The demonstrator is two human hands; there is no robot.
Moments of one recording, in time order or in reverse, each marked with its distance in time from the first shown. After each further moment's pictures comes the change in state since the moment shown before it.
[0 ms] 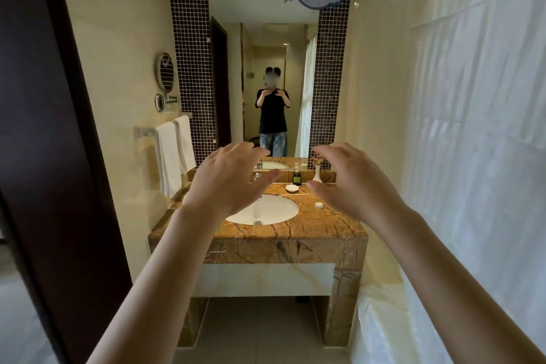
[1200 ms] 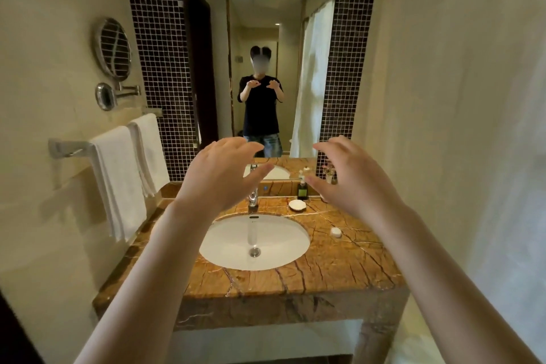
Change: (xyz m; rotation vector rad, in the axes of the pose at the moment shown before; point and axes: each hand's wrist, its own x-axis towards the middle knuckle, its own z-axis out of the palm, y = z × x) left_hand 0.271 -0.177 0.205 -0.033 -0.030 0.016; right_hand 0.281 0.101 0.226 -0.037 -0.049 0.084
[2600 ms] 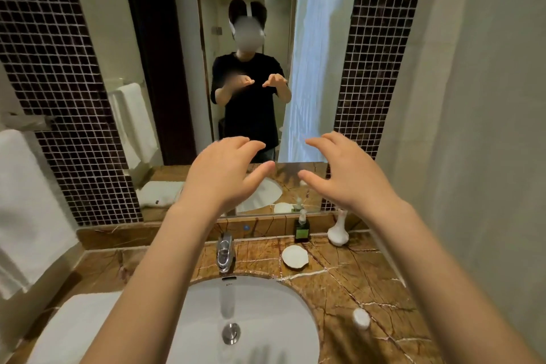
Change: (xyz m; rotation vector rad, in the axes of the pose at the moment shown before) left_hand 0.370 -0.119 0.280 -0.062 -0.026 0.043; right_hand 0.345 0.182 0.238 0.066 -0.086 0.036
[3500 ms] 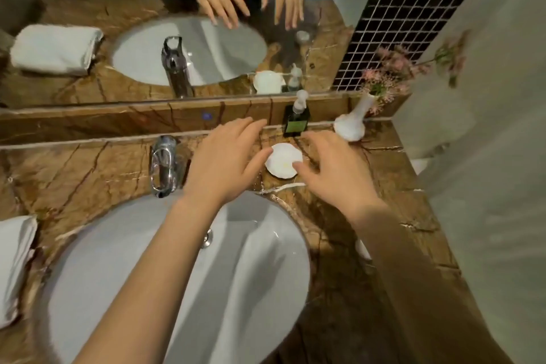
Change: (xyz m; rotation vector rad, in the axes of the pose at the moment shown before) left_hand 0.014 -0.040 0.346 -0.250 -0.412 -0.044; right_hand -0.002 0.144 0.320 0.132 -0.370 0.273
